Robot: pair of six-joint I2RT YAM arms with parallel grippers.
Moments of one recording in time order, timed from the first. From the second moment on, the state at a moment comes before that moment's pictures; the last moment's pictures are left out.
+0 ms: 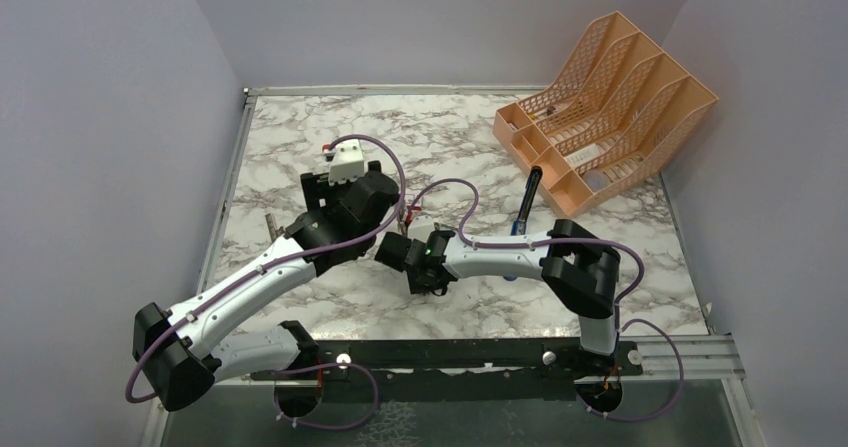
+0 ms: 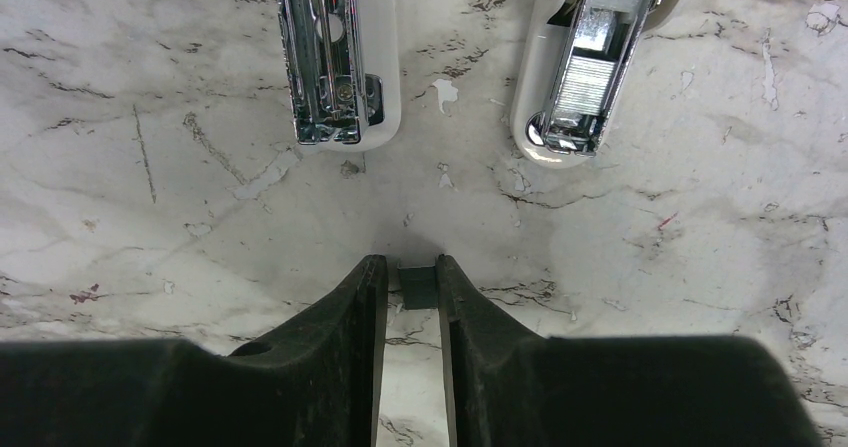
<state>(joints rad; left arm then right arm) -0.82 1.09 0.97 -0.57 -1.03 -0.51 1.21 1.93 1.31 -0.67 0.35 0.95</state>
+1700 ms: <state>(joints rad) -0.41 1.08 0.87 -0.55 -0.48 -0.51 1.09 1.84 1.27 -0.26 0.40 0.58</state>
